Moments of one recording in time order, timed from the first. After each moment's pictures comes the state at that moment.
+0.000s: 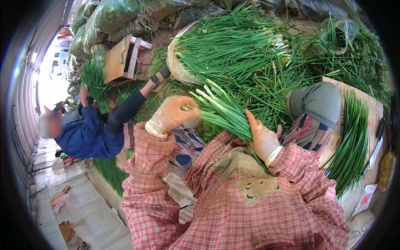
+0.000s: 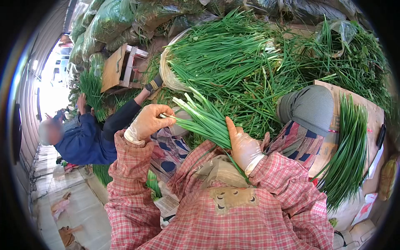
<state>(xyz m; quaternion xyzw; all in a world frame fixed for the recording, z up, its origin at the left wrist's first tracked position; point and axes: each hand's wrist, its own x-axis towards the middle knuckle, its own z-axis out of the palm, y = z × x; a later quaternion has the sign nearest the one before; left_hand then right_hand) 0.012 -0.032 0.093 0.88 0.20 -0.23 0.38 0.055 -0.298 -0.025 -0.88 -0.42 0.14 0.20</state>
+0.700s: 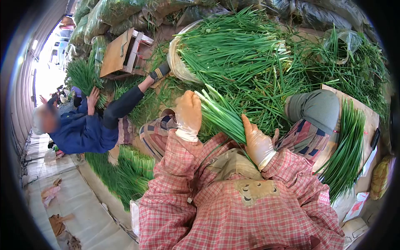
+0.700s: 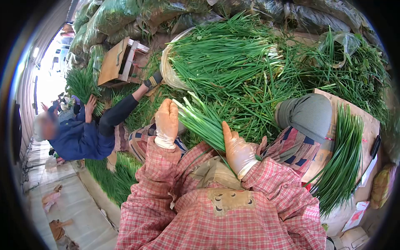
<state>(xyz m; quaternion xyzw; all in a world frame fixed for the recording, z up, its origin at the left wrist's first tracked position) 0.000 -0.069 0.011 0.91 0.31 0.18 0.23 0.040 -0.286 -0.026 -0.90 -0.41 0.09 0.13</state>
